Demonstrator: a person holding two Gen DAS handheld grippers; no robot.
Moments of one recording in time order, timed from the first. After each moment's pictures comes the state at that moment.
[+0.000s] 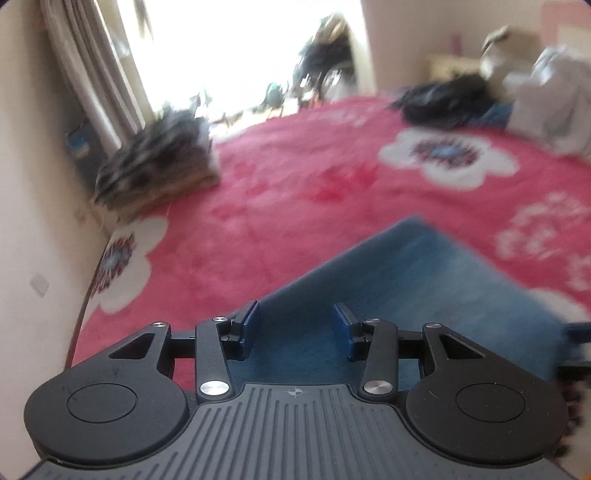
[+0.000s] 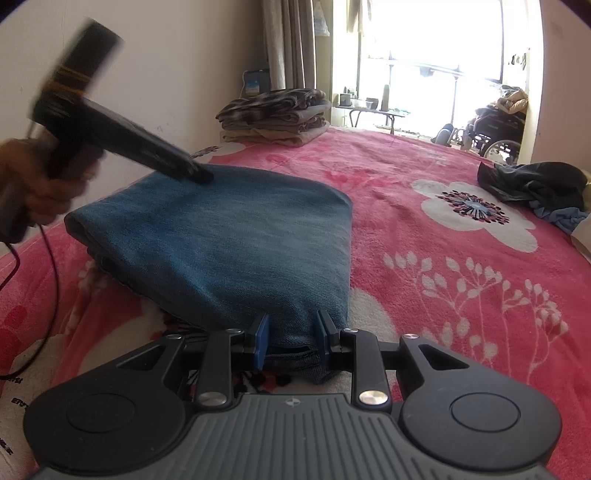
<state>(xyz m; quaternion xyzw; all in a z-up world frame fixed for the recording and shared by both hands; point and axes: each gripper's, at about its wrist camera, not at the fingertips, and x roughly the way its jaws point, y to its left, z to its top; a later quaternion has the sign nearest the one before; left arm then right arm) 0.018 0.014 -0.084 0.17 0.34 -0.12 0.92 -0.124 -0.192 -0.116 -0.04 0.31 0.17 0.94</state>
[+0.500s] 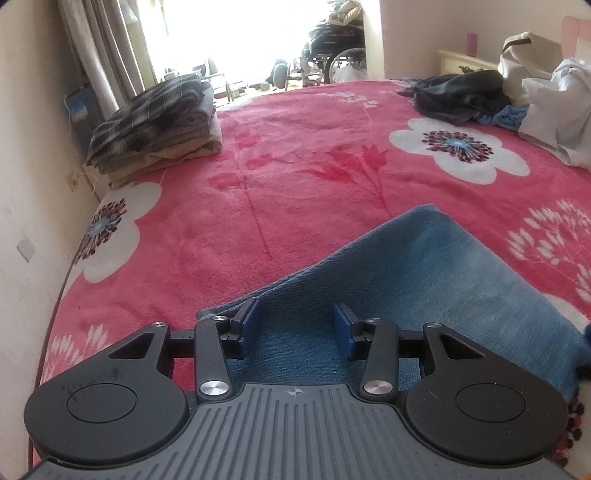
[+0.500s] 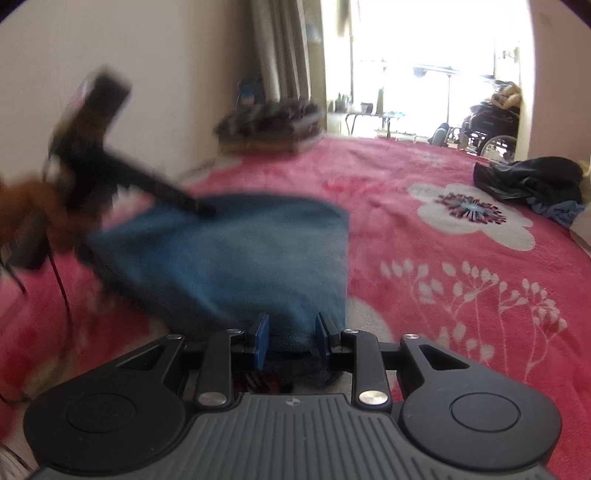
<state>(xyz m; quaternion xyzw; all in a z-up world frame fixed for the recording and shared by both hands) 0.027 0.026 -0.090 0.13 0.36 -0.13 0.91 -0.129 -0.202 -0.098 0.00 0.29 0.17 0.94</state>
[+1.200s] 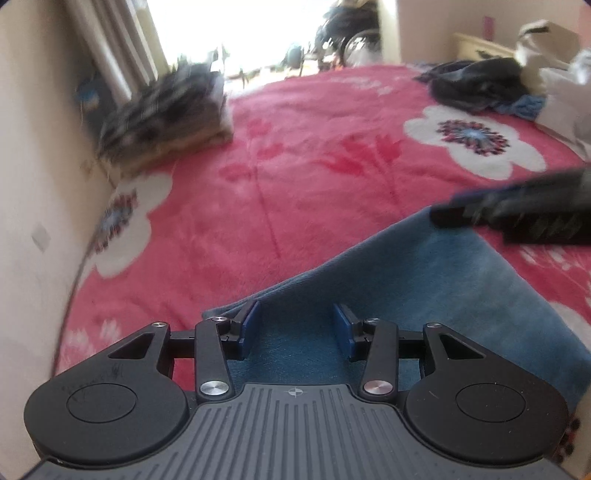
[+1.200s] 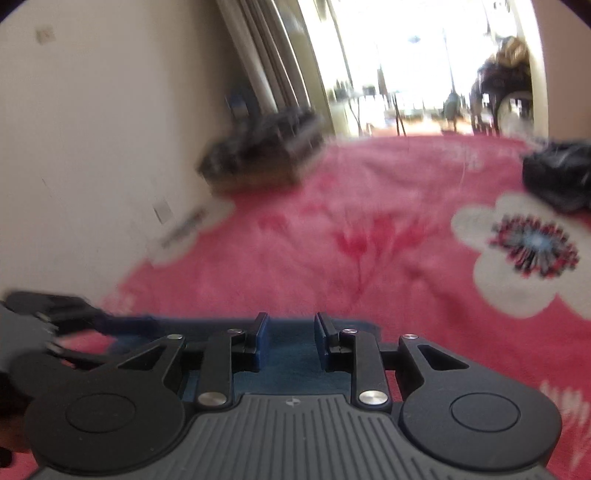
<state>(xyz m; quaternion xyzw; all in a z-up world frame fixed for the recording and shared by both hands) 0.045 0.014 -0.081 0.13 0.40 -0.09 0.90 0.055 -0.172 -0.094 0.08 0.36 0.18 0.91</state>
